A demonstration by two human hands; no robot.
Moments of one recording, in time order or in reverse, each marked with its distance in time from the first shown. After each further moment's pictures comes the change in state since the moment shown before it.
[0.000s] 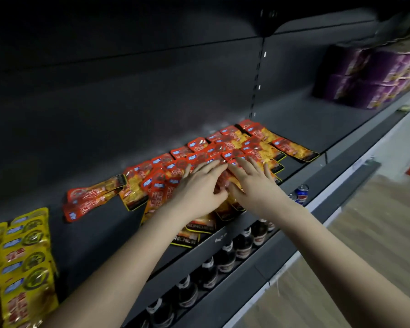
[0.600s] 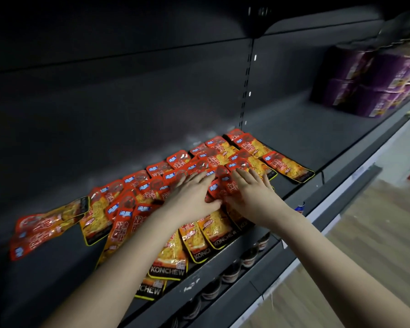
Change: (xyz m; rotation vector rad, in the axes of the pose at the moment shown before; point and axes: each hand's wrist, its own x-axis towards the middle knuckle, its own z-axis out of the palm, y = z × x) left_hand 0.088 -0.008 0.033 0.032 -0.147 -0.080; right_hand 0.059 0.079 0.006 -0.029 -0.113 0.016
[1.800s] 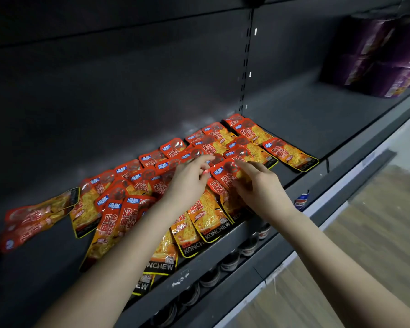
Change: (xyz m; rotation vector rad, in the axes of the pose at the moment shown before) left_hand 0.017 0.012 0.011 -0.377 0.335 -0.069; right_hand -0.002 0.024 0.015 0.366 0.267 0.002
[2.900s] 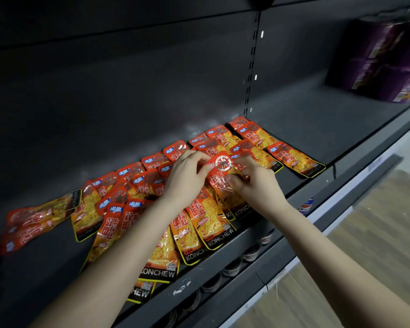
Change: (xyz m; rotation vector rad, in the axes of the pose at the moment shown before) left_hand 0.015 -0.007 -0.006 0.029 0.098 -0.045; right_hand 0.021 -0.014 0.003 0.172 0.023 0.080
